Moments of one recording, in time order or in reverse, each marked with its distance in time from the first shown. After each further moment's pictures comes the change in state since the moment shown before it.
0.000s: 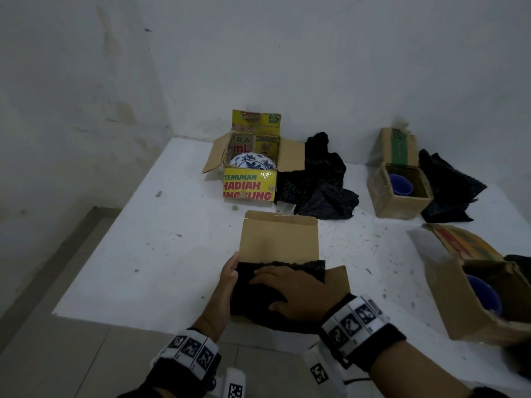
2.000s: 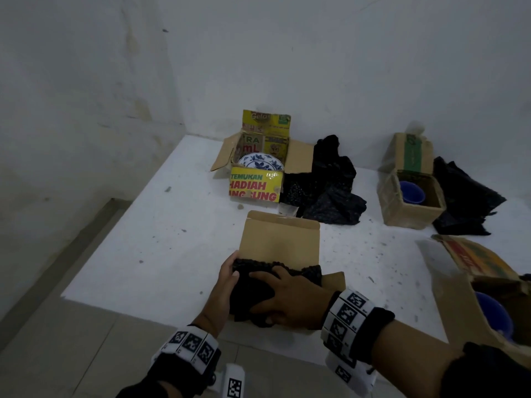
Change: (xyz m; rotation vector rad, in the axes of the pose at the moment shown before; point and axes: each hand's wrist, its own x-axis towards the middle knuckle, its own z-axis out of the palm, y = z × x) left_hand -0.003 0.000 0.014 -0.045 0.100 0.026; right_hand -0.003 0.014 0.003 -0.356 -0.045 -0.311
